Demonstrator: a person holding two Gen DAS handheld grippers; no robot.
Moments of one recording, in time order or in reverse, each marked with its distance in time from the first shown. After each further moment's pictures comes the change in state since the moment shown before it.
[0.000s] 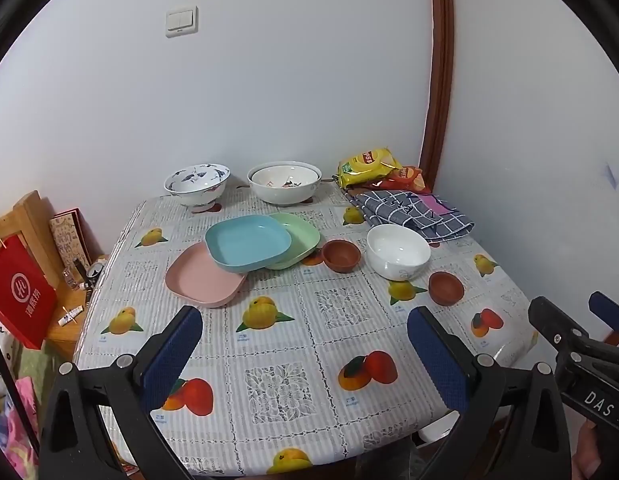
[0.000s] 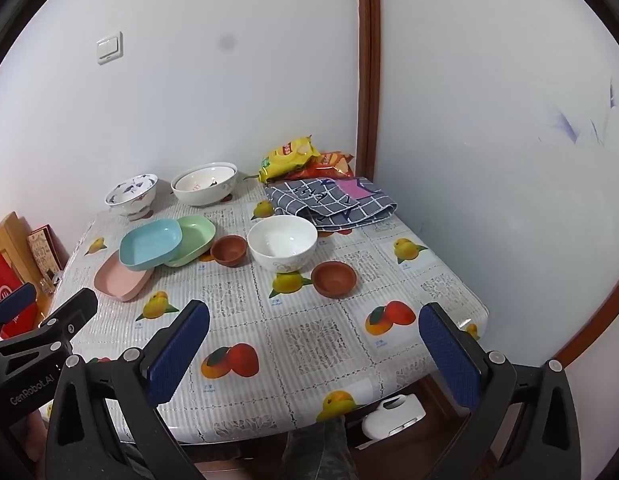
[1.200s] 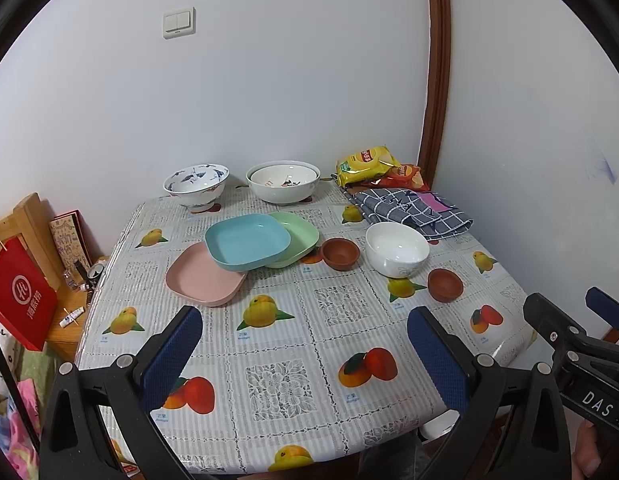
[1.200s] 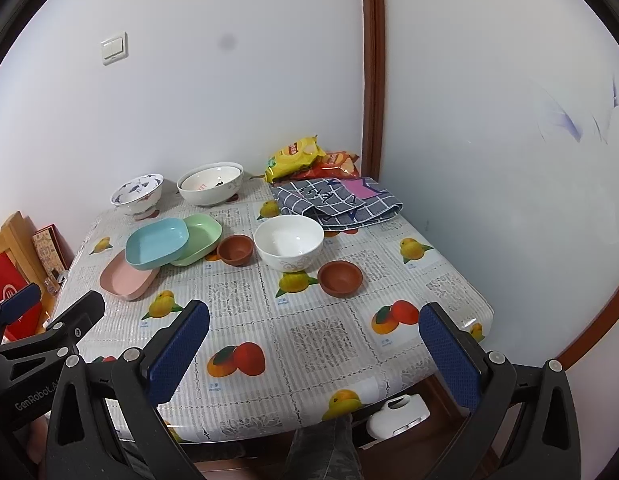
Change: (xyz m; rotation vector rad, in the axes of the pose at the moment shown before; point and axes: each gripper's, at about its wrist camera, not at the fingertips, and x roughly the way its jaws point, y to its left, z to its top) left arm -0.003 -0.001 -0.003 0.013 0.000 0.003; right arm -0.002 0.003 -0.003 -0.001 -0.007 0.021
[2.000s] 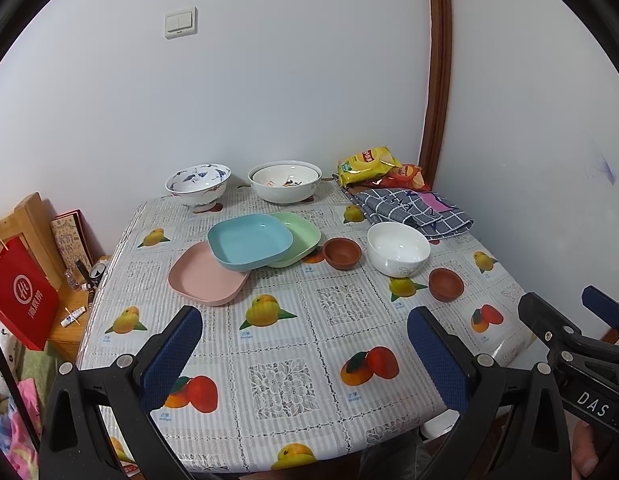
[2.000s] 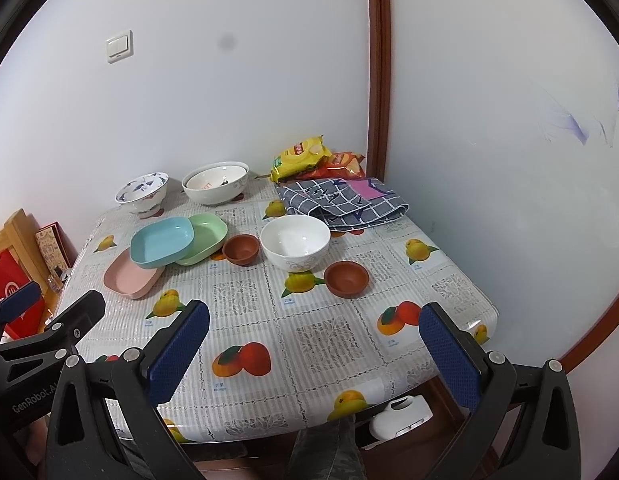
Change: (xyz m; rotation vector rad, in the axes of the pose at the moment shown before) left arm -0.003 0.002 0.000 0.001 0.003 0.004; right arm -0.001 0.008 0.001 -0.008 0.000 0.010
